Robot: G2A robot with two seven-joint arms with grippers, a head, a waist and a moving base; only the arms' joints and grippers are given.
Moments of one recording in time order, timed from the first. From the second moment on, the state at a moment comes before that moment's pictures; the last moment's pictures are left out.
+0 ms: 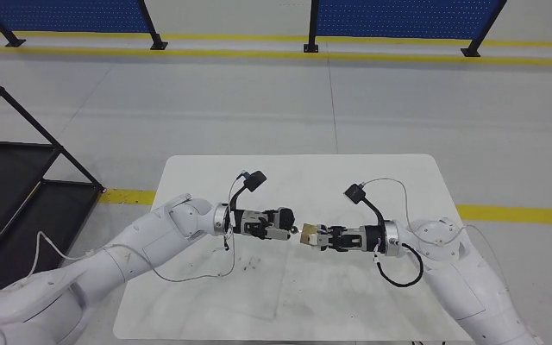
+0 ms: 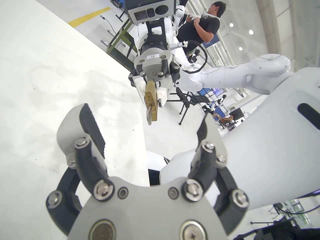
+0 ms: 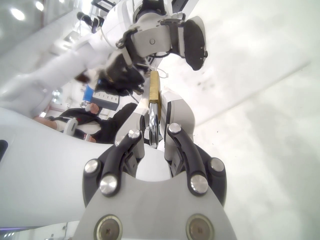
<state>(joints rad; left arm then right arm) 0.76 -0.86 -0.36 -1.27 -0.47 -1.01 -0.66 -1.16 -1.01 1.03 -1.58 0.28 -0.41 1.14</state>
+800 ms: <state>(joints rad) 0.82 -0.89 -0.47 -1.25 -0.51 -1.01 -0.81 -1.16 -1.01 1.02 -1.57 0.28 -0.40 1.16</state>
